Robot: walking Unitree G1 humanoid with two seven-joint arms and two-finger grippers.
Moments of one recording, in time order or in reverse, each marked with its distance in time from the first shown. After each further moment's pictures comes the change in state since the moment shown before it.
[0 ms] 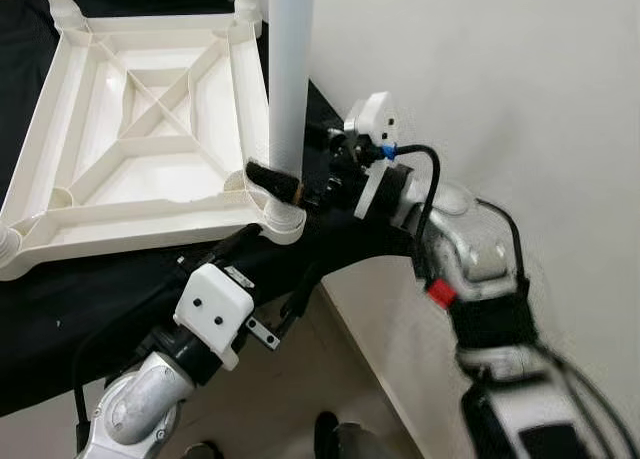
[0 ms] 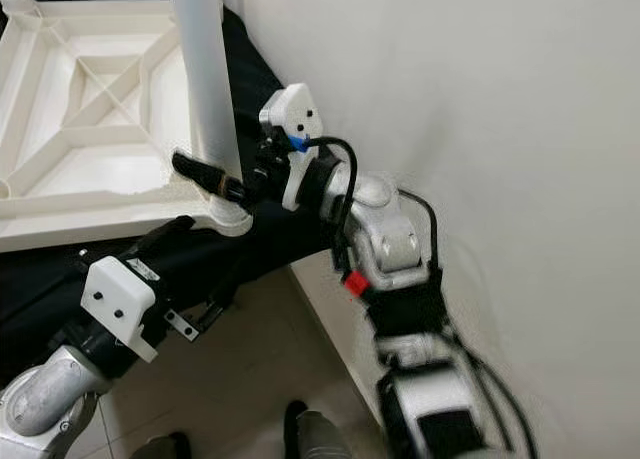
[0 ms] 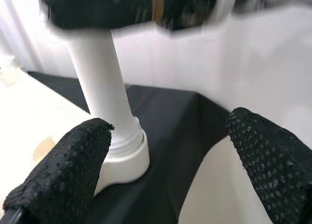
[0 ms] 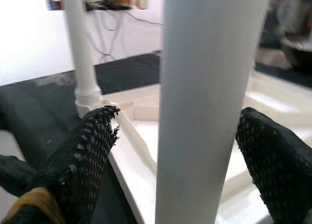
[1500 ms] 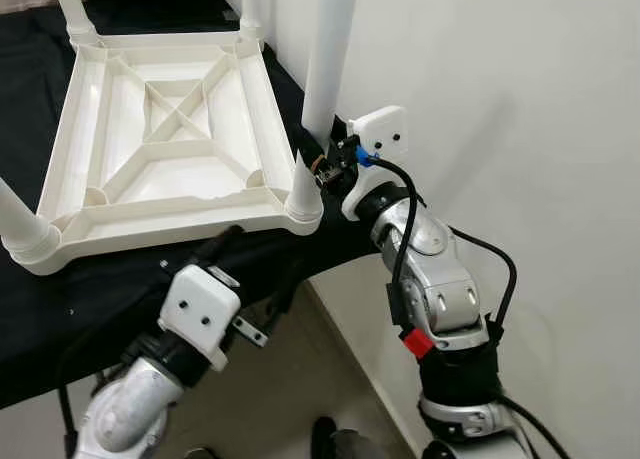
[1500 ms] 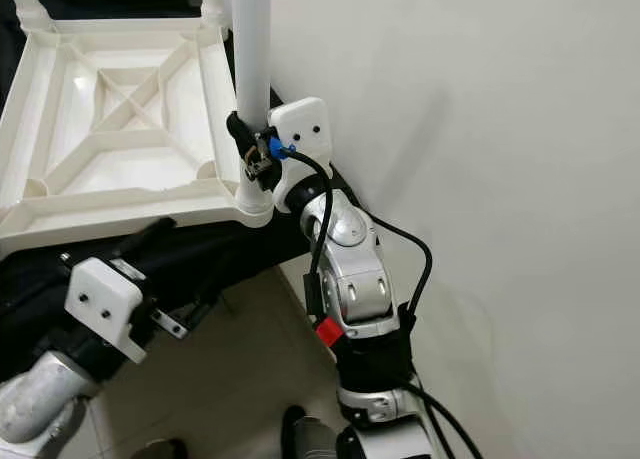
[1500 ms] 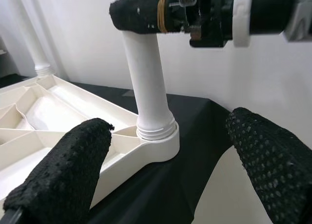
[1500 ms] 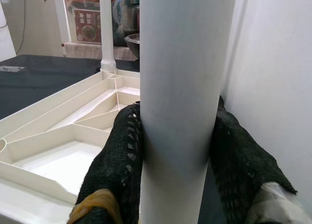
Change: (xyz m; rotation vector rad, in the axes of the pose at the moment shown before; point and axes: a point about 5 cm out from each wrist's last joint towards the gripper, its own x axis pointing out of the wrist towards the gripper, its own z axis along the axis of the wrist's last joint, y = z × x) left arm -0.005 0.009 0.001 0.023 0.015 0.083; right arm 0.013 0.038 -0.029 0.068 0.084 -0.713
